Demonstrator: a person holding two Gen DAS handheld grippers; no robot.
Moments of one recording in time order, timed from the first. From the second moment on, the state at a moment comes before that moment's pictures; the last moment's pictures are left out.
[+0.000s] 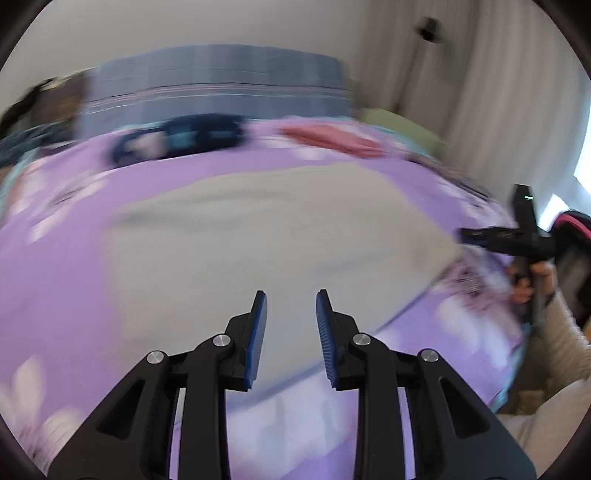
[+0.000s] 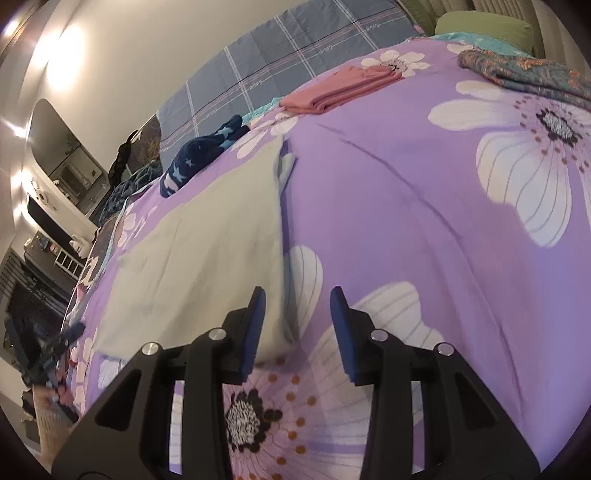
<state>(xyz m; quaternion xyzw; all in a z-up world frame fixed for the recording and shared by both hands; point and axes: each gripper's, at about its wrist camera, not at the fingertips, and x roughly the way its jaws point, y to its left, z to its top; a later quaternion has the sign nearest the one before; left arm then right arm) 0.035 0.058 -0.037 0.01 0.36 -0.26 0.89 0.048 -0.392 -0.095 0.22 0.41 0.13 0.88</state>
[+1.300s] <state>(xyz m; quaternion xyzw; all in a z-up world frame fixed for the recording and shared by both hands) 0.054 -0.224 -0.087 0.21 0.39 -0.37 0.81 0.239 -0.372 -0.096 0.25 0.48 0.24 0.81</state>
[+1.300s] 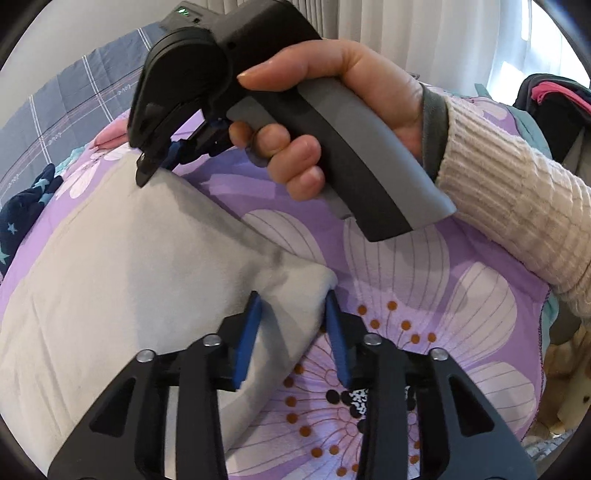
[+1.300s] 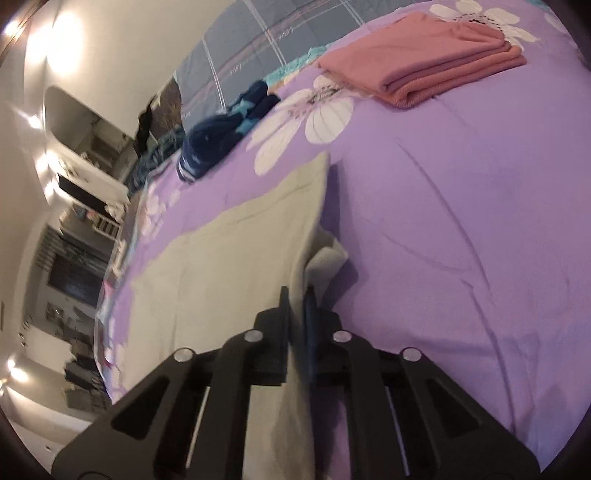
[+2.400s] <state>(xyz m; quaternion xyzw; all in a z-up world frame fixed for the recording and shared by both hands) 0.075 -0.206 -0.063 0.14 0.40 -0.43 0.80 0.249 -0.380 -0.113 0.26 0.46 0.31 0.79</state>
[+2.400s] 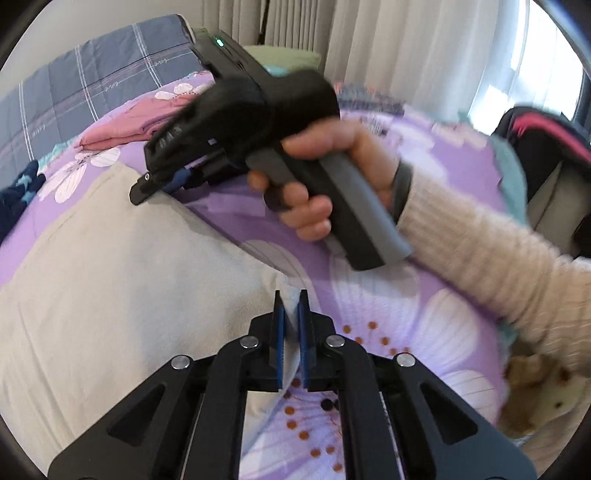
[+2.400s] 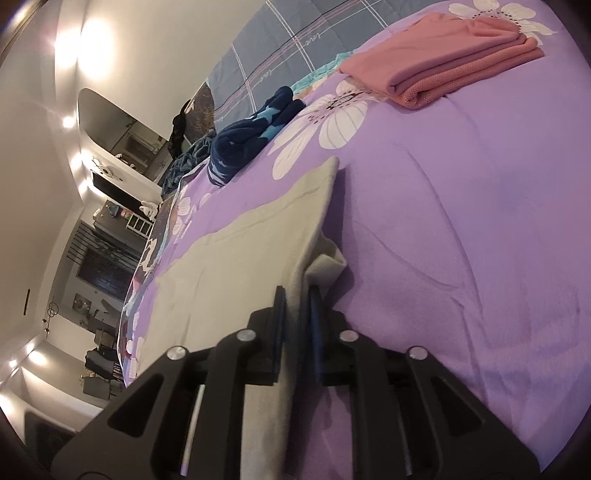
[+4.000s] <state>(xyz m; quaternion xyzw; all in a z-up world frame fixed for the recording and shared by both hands) 0.038 -0.203 -0.069 0.12 0.37 -0.49 0.78 0.163 -0.421 -0.082 0.22 0.42 0.17 0.86</state>
